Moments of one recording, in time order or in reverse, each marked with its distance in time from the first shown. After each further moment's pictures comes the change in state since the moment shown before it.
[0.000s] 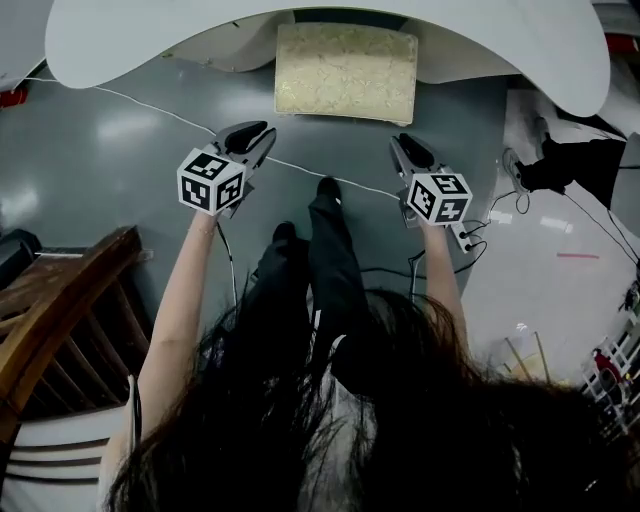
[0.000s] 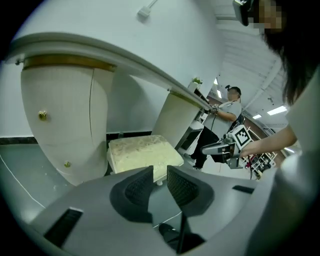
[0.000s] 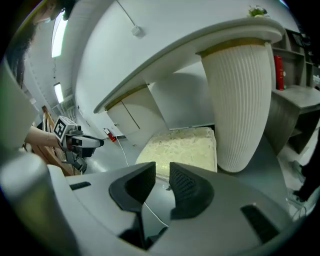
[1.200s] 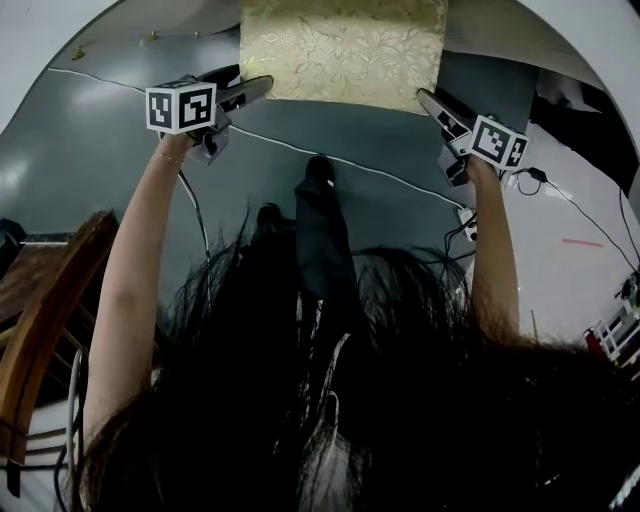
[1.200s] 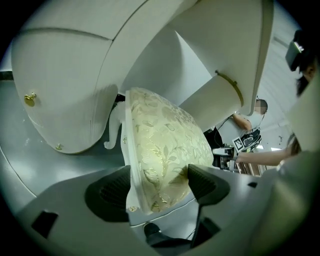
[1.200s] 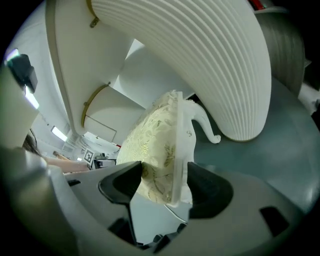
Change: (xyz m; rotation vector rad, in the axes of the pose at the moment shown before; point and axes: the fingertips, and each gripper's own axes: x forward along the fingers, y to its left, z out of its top) left arm 0.163 0.127 -0.075 -0.360 0.173 -0.075; right arm 0.125 -0.143 -0.046 0.395 0.172 0.237
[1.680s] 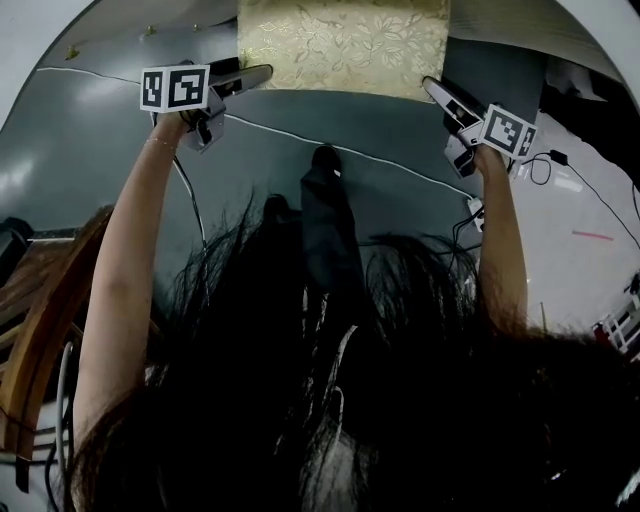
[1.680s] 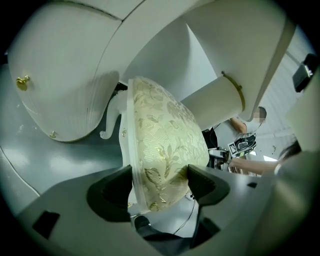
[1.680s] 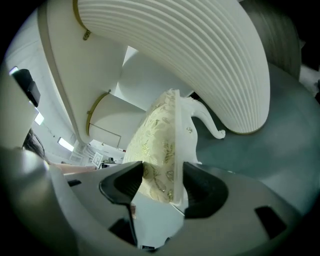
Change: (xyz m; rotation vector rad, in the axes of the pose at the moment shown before) left arm 0.009 -0.006 -0.009 -0.107 0.098 -0.111; right arm -0.001 0.002 -0.004 0.090 -0.022 0.074
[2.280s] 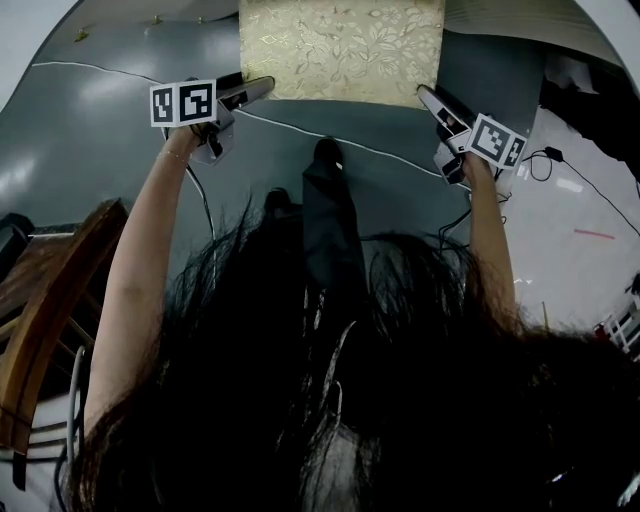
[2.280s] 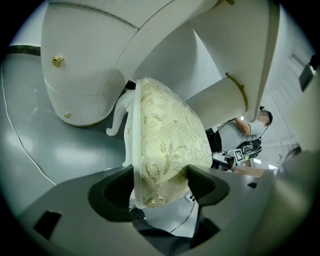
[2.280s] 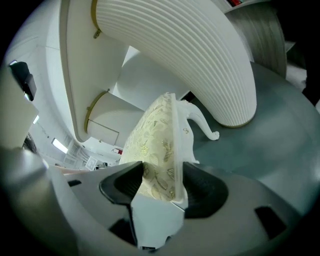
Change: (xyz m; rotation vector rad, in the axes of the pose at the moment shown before) left arm -0.002 0.004 -0.009 -0.103 -0.025 0.068; right arm 0.001 -0.001 -0.001 0.028 -0.040 -0.051
